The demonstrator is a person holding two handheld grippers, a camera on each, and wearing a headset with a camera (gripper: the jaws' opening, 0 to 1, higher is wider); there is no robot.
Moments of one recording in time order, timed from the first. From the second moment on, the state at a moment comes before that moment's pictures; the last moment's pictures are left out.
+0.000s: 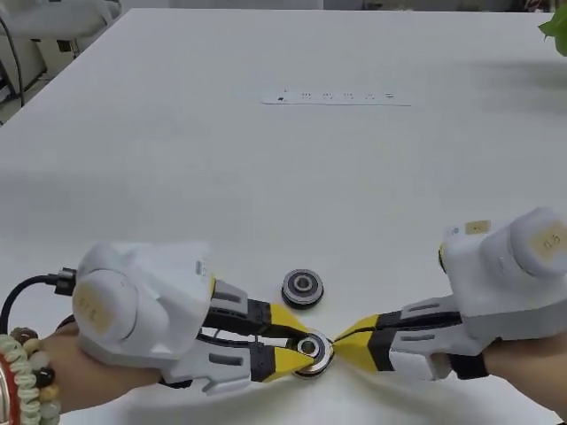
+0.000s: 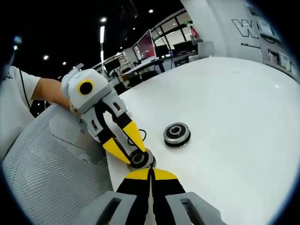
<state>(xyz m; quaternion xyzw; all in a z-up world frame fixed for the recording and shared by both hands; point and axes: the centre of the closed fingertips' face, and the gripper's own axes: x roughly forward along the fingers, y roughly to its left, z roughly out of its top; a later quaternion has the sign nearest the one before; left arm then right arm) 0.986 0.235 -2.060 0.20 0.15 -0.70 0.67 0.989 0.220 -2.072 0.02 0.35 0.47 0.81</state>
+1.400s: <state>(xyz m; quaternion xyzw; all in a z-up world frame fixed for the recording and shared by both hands) 0.984 0.234 -2.060 0.21 0.15 -0.71 0.66 0.986 0.232 -2.064 0.04 0.35 0.50 0.79</state>
